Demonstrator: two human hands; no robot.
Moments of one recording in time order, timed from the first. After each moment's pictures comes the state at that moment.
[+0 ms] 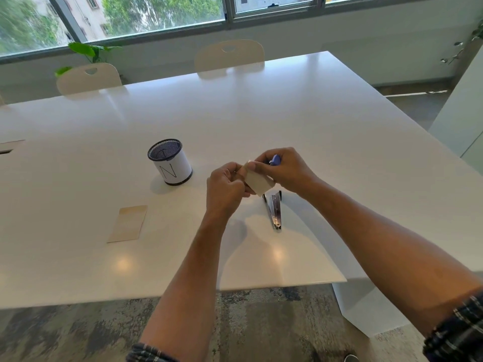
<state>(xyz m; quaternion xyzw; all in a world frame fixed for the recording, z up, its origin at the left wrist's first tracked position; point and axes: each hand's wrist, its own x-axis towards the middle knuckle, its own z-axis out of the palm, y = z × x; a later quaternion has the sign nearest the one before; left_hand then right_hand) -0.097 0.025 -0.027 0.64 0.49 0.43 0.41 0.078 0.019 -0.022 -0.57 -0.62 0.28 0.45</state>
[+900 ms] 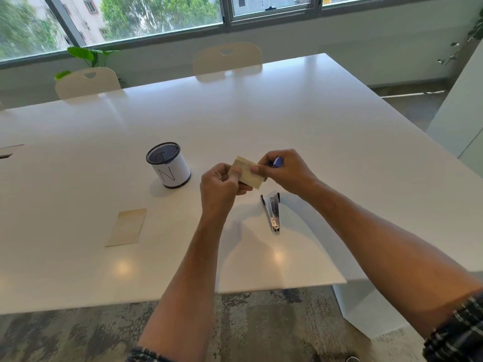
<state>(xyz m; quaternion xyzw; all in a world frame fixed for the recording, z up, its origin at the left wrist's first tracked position) -0.097 0.025 -0.021 0.57 0.49 0.48 0.45 0.086 0.013 -0.019 -0.56 -0.60 0.31 0.47</state>
